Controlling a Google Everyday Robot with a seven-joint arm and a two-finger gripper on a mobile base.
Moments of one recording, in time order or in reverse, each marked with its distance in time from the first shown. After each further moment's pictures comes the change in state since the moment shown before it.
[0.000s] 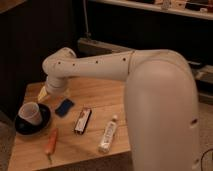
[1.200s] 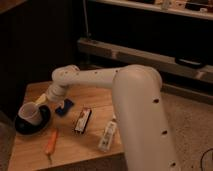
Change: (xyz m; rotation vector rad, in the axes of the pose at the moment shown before) arm -0.007 0.014 0.091 -0.238 0.060 0.126
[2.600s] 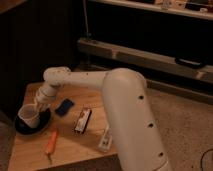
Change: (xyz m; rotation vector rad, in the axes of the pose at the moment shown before) arm 0.001 0.050 0.035 -0.106 0.096 -0.117
